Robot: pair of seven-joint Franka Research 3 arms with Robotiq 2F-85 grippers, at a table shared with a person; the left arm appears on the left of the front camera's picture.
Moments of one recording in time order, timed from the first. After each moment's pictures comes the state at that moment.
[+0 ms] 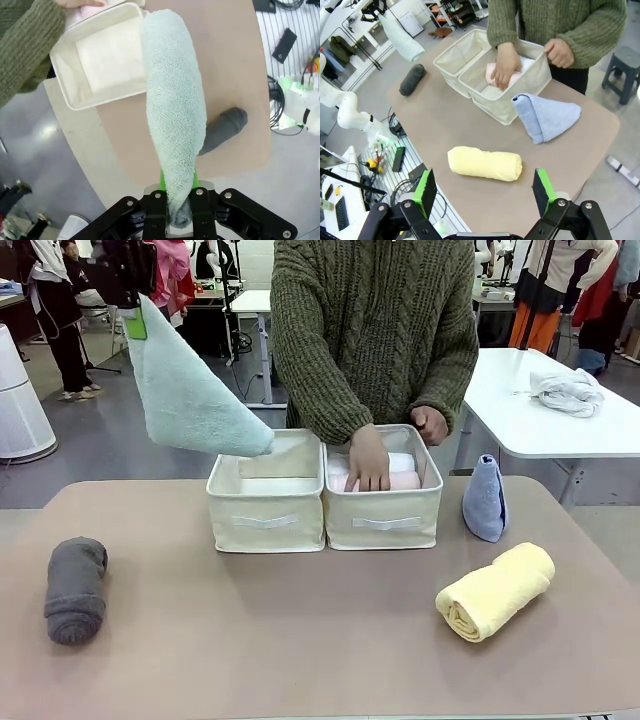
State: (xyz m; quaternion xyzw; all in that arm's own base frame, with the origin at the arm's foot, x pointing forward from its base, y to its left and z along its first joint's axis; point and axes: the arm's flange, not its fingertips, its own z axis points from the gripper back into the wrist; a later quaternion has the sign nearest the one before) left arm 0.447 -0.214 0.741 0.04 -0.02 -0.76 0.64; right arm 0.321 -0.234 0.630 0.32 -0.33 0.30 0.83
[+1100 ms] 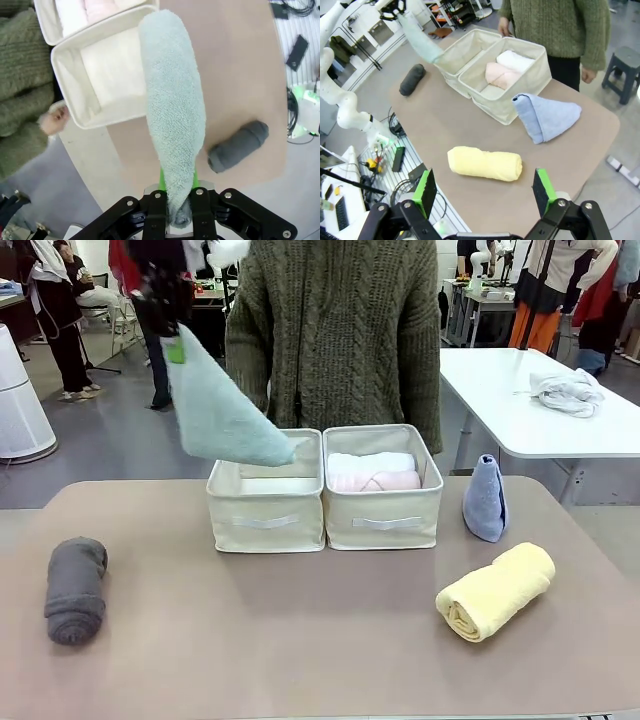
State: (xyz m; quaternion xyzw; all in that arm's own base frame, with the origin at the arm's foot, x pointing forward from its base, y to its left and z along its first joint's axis) left arm 0.521 -0.250 0.682 0.03 -0.02 -0.76 0.64; right arm 0.321 -0.234 0.630 0.32 -0.33 0.30 0.83
